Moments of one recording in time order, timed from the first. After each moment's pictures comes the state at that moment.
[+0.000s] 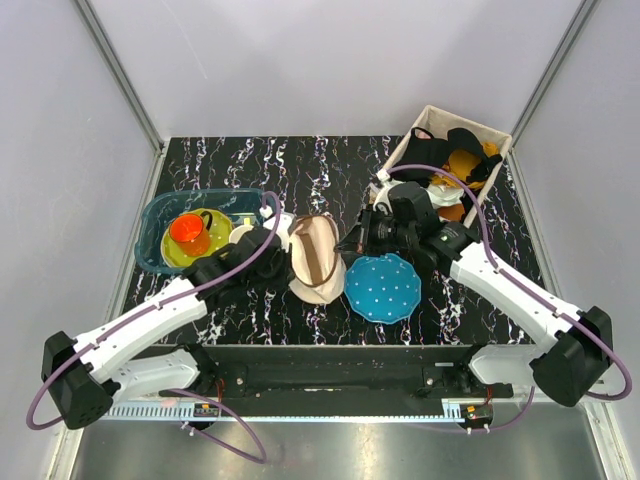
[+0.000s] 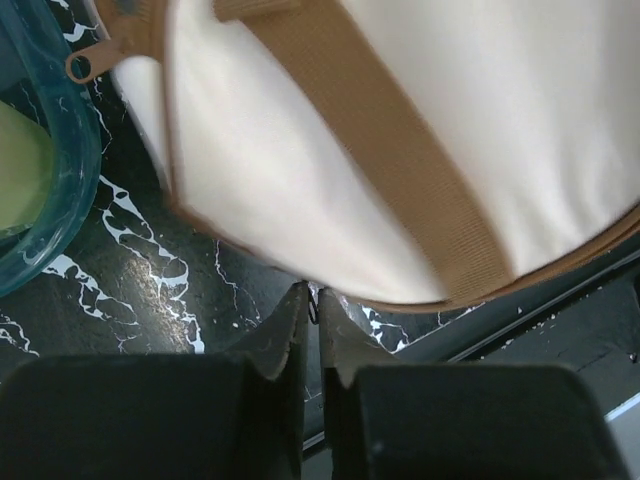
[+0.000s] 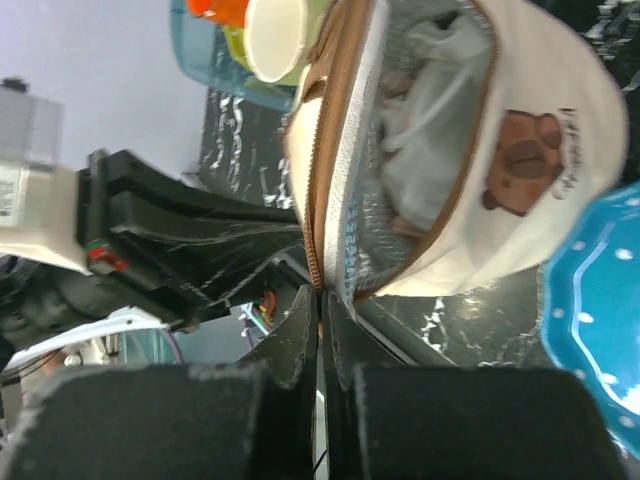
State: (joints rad) left arm -0.83 1.03 0.86 -0.57 -0.12 -0.46; right arm 0.65 1.26 1.08 -0.40 -0.36 0.79
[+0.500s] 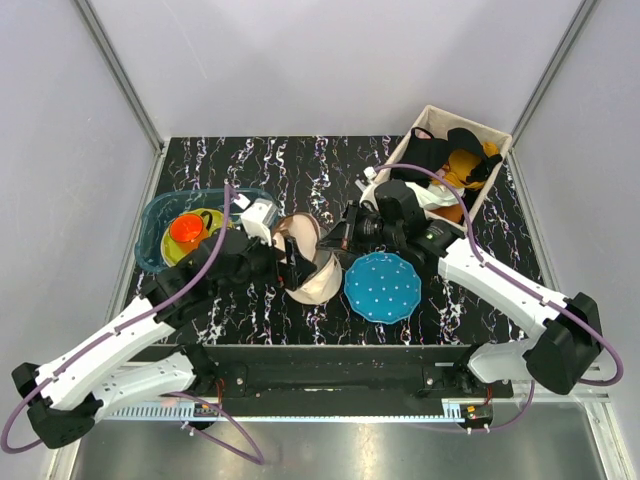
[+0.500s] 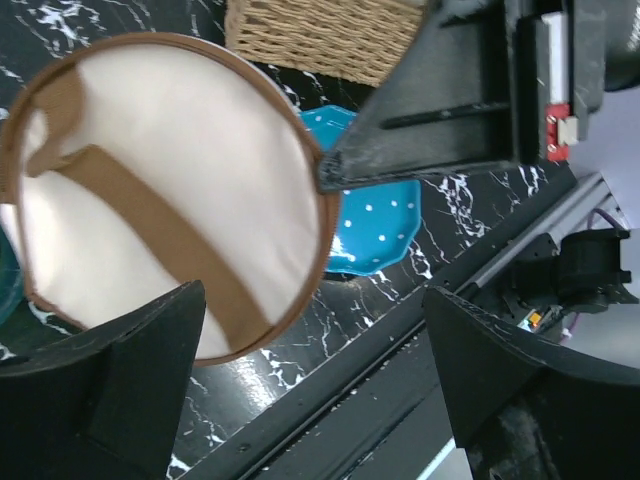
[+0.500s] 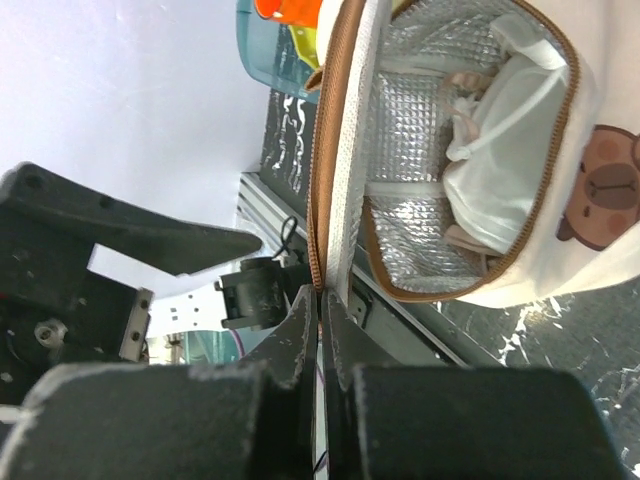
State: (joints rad) left arm -0.86 0.85 0.95 -0.53 -0.05 -0.50; right arm 0.72 1.32 1.11 -0.27 -0.39 0.93
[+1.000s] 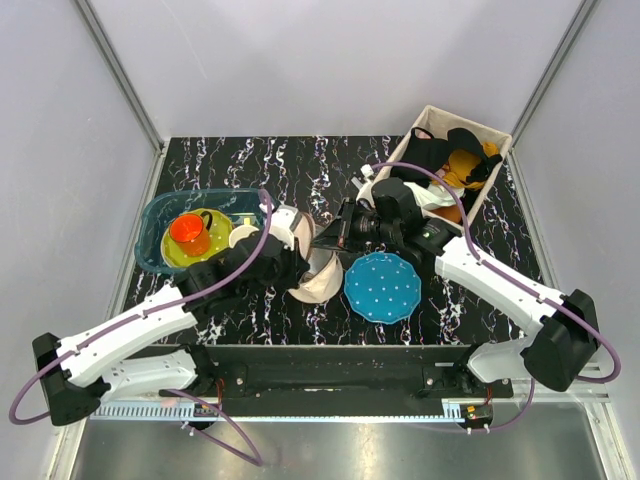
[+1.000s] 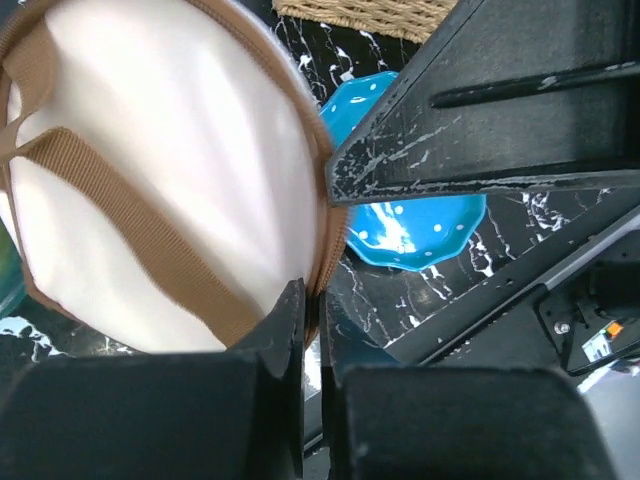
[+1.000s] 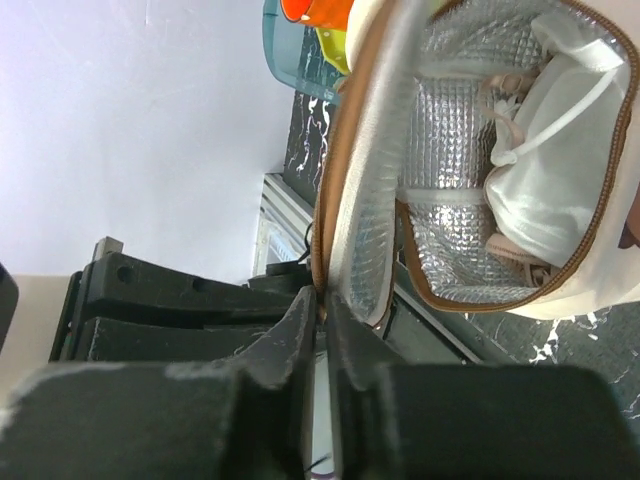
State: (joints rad) left arm -0.96 0.98 0.95 -0.52 -0.22 -0.51; right arm 0.73 1.35 1.14 -0.22 -0.41 1.00
